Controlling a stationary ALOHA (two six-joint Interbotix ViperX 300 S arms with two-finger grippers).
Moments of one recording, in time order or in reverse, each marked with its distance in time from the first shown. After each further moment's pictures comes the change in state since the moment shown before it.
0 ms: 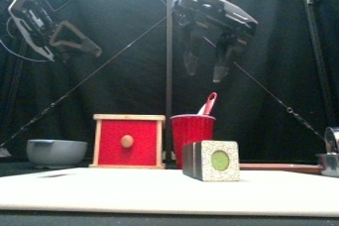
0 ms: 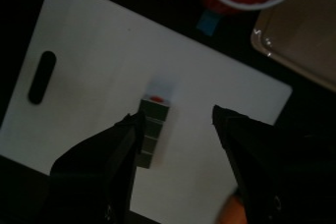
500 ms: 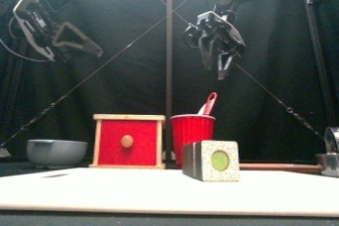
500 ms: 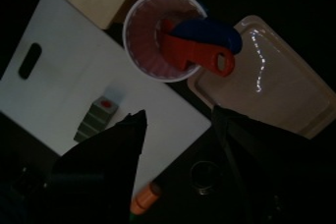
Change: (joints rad) left arm 0.041 -0.017 0.000 0.000 0.000 0.000; right arm -0.537 -0.164 0.000 0.468 0.008 -0.897
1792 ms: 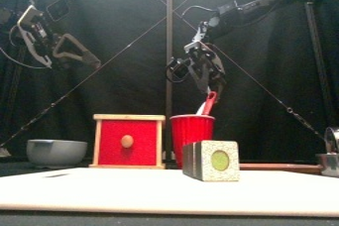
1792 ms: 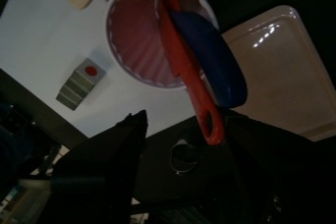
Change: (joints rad) left arm 0.063 -0.002 0.029 -0.002 0.000 0.000; right arm -0.124 0.318 -0.216 0.209 0.256 -0.325
